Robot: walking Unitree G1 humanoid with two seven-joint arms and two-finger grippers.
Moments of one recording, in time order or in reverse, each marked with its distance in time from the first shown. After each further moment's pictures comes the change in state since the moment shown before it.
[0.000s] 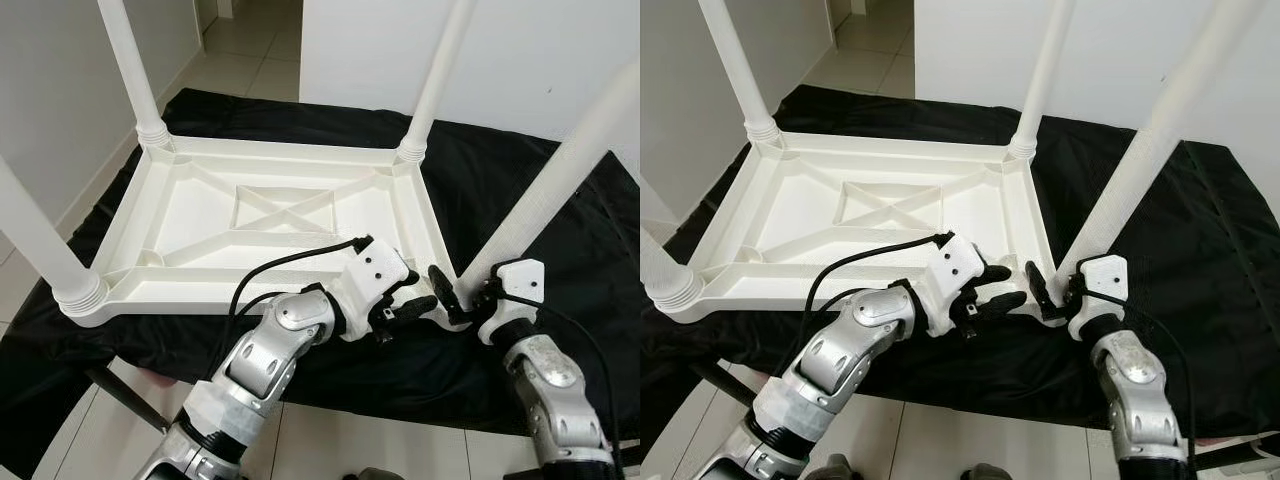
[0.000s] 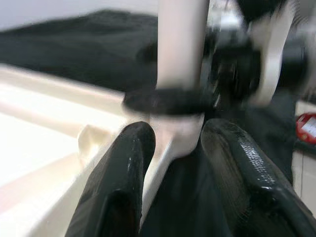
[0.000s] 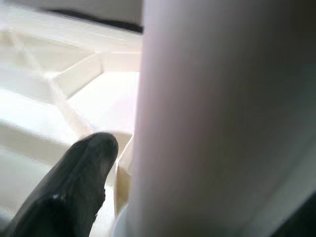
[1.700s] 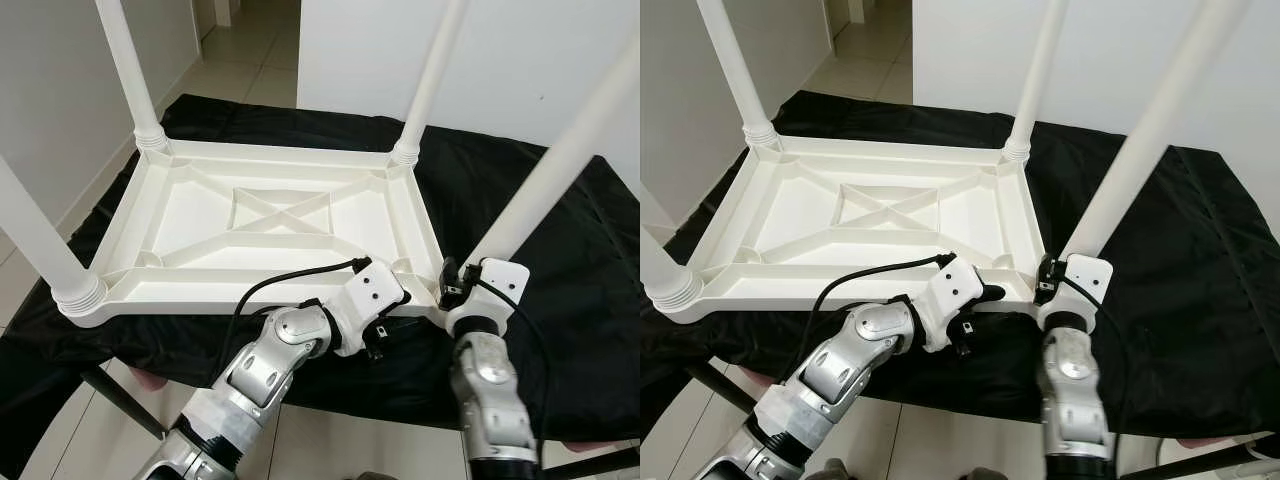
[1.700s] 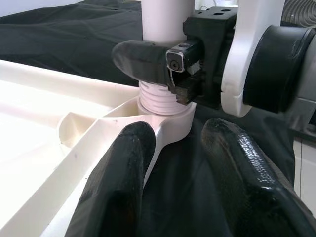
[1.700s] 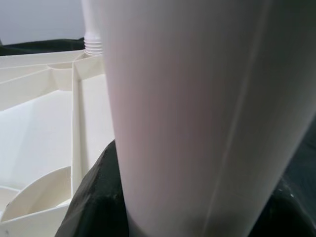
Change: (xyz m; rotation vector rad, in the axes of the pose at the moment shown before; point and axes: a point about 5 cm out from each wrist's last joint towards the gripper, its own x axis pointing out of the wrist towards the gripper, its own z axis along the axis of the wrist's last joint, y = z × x) left arm 0.007 -0.004 -0.010 0.020 0.017 -0.029; right arm 0.008 0.053 -0.001 0.253 0.083 -0.675
